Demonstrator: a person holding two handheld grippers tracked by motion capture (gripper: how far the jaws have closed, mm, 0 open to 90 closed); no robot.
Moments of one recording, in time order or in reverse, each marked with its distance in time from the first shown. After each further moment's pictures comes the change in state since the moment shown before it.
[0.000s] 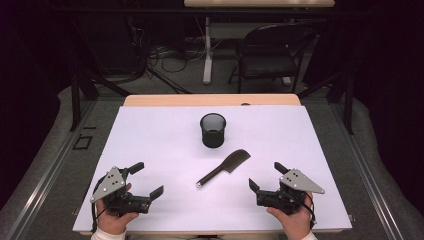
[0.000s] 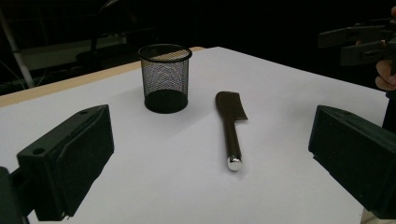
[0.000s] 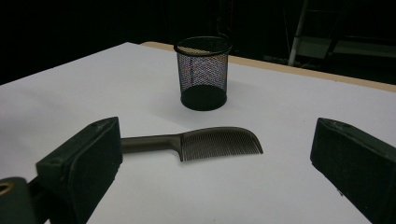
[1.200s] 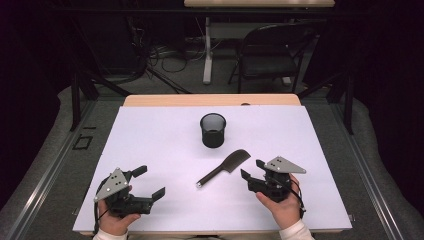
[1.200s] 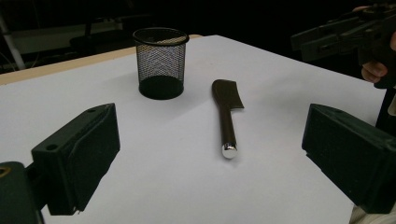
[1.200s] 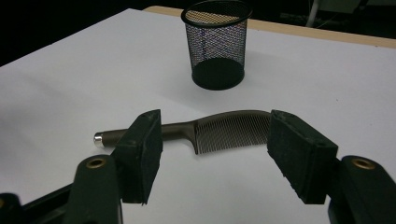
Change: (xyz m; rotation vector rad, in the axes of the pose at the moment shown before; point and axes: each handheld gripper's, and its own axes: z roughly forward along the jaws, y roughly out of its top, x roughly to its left) left arm -0.002 -0.006 0.003 0.041 -0.015 -0.038; right arm 0.005 0.015 0.036 0.174 0.037 0.049
